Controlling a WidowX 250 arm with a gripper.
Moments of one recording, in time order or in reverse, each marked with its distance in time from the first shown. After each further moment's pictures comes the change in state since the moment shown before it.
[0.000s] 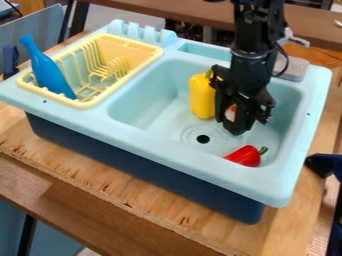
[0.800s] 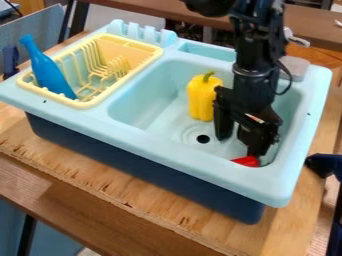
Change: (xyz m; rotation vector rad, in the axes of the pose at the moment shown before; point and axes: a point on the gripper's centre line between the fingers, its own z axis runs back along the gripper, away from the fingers) arm -0.014 -0.013 -0.013 -0.080 0.036 0.036
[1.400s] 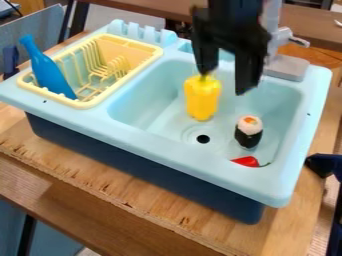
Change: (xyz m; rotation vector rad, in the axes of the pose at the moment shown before) arm -0.025 0.004 0.112 0.034 -0.210 0.012
